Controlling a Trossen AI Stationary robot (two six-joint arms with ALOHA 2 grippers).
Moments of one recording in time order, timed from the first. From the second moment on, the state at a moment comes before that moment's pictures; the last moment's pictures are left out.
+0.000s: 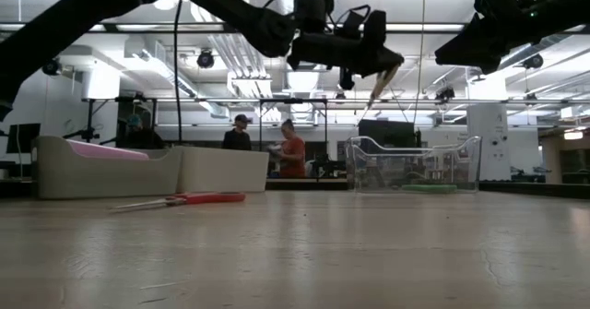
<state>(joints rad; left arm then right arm) 0.37 2.24 1.83 0.34 0.25 -0.14 -0.68 0.44 0.45 -0.23 -0.24 0.04</state>
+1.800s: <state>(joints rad) 0.39 2.38 1.83 0.33 0.21 -0.19 -0.68 0.44 0.45 -0.23 -0.24 0.04</state>
